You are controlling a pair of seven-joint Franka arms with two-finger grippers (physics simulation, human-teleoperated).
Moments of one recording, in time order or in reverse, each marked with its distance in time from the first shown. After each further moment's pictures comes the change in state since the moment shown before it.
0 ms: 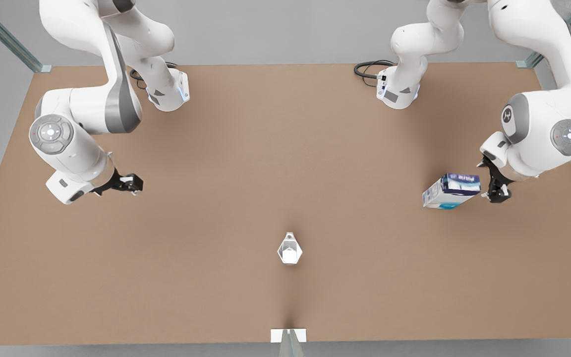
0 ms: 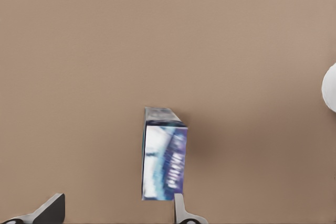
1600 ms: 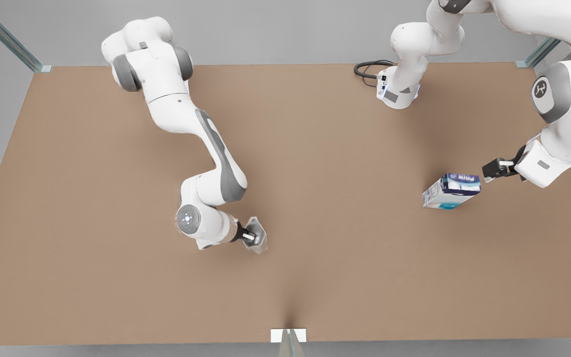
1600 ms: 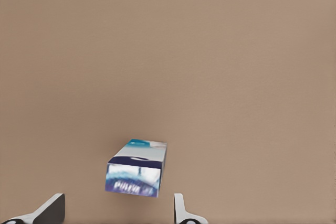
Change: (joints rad) left arm -0.140 0.101 0.126 0.446 -0.053 -0.244 -1.603; right arm 0.513 0.718 -0.341 0.403 0.808 0.342 0.483
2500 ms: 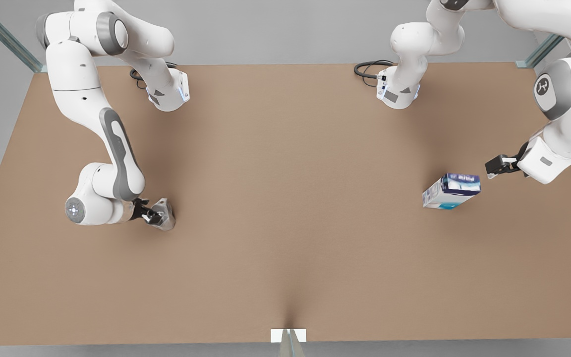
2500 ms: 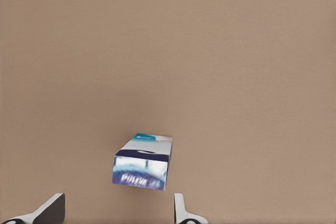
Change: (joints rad) left arm 0.008 -0.028 0.003 -0.037 0.016 -0.002 0.005; right arm -0.688 -0.420 0.334 -0.774 -0.409 0.051 -0.132
